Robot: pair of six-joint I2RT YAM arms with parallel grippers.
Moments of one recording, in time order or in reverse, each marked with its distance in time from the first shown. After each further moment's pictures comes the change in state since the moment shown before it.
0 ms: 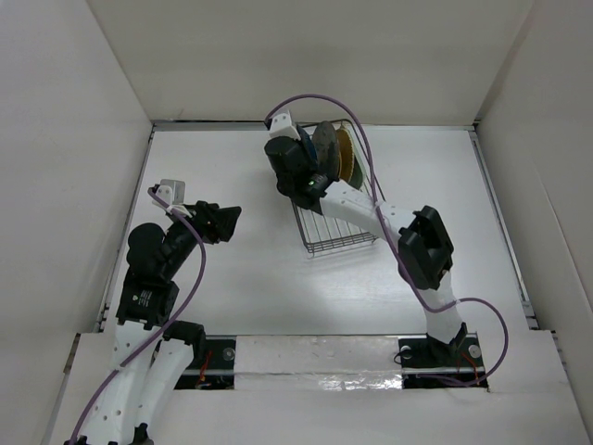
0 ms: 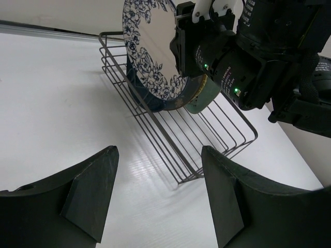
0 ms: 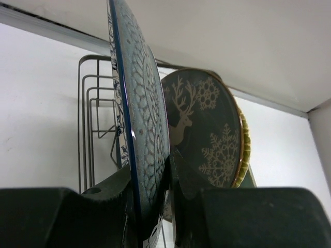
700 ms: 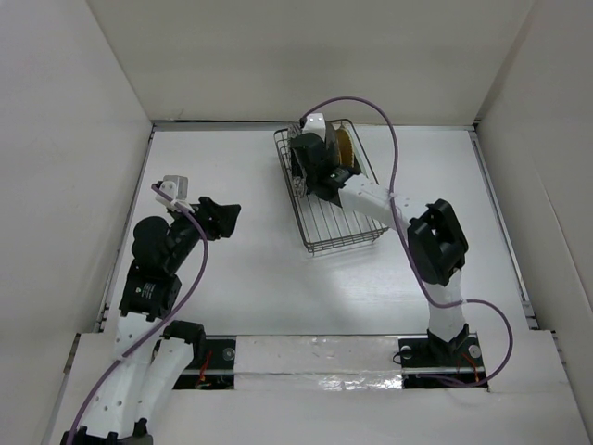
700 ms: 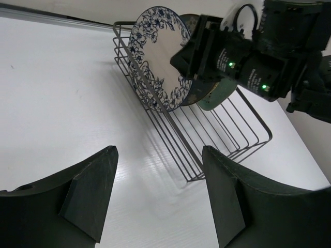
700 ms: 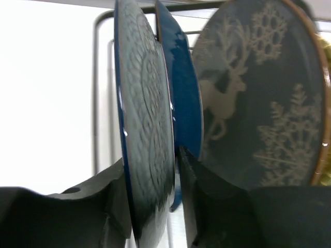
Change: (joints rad) left arm 0.000 0.043 0.000 -0.007 -0.040 0.008; right arm -0.132 -0.037 -0.142 -0.081 -0.367 0.440
